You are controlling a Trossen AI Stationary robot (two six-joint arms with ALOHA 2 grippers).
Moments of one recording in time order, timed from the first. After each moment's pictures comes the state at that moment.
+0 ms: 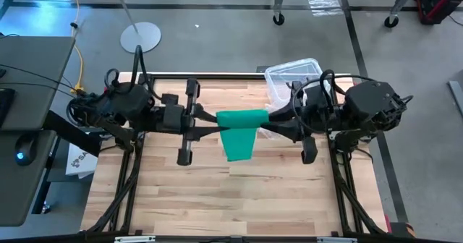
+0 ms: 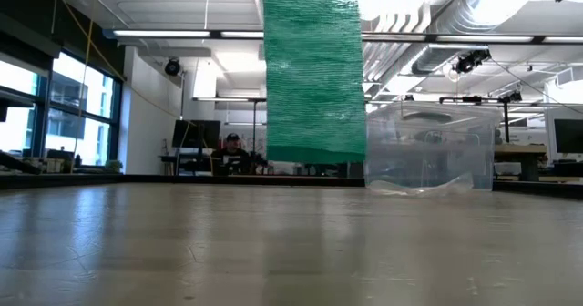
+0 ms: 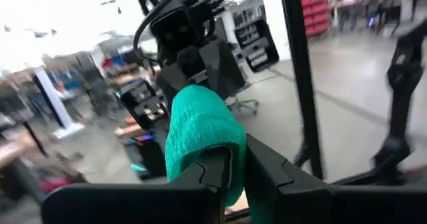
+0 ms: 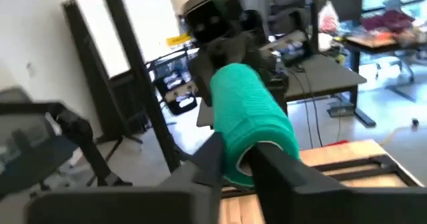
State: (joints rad) left arm -0.38 1.57 2.09 -0.46 -0.30 0.28; right arm 0.41 1.64 2.34 -0.79 0.37 0.23
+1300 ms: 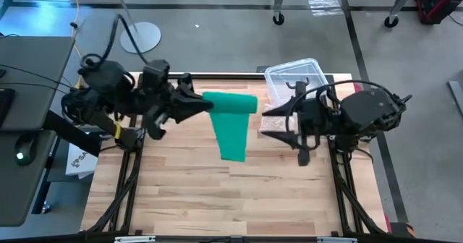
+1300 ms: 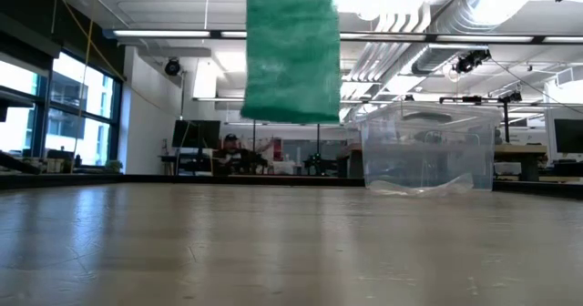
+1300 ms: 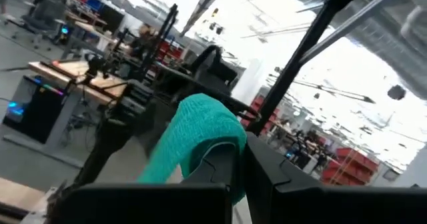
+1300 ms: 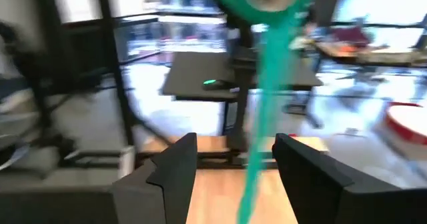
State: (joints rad) left arm -0.30 1.48 2.09 -0.35 -0.20 -0.50; right arm 0.45 1.64 2.34 -0.89 0.51 0.04
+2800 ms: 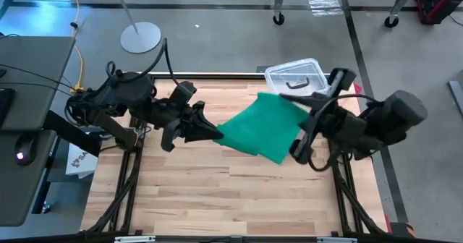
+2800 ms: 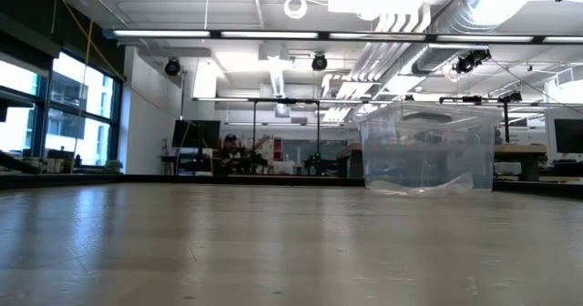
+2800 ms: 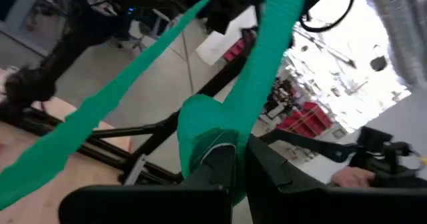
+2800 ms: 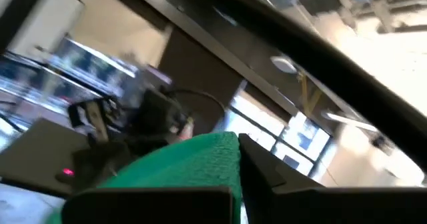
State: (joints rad) left arm -0.29 1.53 2.09 -0.56 0.02 -0.79; right arm 0.61 1.69 2.34 -0.09 0.84 -1.00
